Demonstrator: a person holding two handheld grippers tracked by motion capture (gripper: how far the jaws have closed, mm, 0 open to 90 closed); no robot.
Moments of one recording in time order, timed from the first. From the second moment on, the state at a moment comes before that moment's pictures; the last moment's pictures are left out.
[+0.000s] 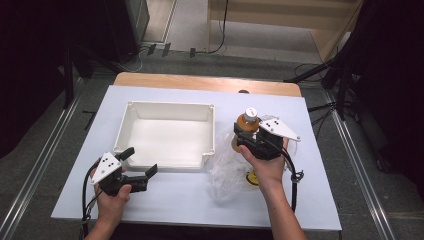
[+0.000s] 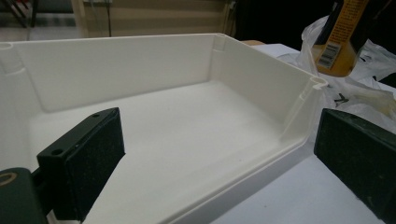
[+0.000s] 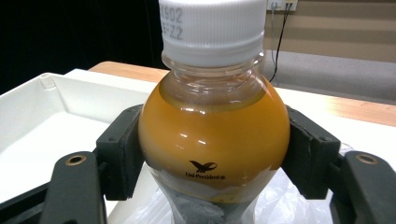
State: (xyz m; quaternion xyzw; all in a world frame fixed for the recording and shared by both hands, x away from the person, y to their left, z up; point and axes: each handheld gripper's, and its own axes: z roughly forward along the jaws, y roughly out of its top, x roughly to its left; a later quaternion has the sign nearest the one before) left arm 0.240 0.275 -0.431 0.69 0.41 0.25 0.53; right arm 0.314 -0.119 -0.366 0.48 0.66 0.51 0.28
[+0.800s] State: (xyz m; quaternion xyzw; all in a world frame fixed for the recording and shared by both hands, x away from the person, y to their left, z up) left arm 0.241 0.288 -0.432 0.69 0.42 0.25 0.53; right arm 0.324 -0.089 -0.341 0.46 0.66 0.52 0.28
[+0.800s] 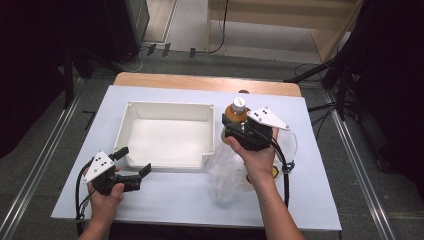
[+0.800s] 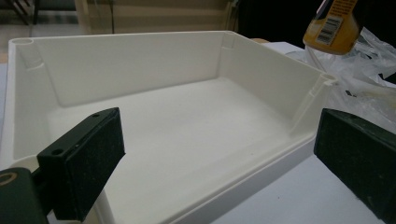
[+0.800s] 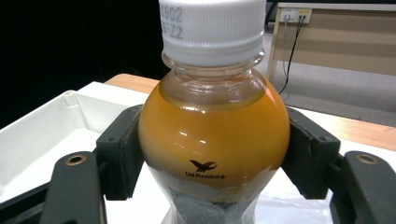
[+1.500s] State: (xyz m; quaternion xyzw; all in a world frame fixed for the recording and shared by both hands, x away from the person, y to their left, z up) left arm 0.242 0.295 -0.430 0.68 0.42 0.25 0.54; right arm 0.337 -0.066 -0.340 0.45 0.66 0.53 0.27
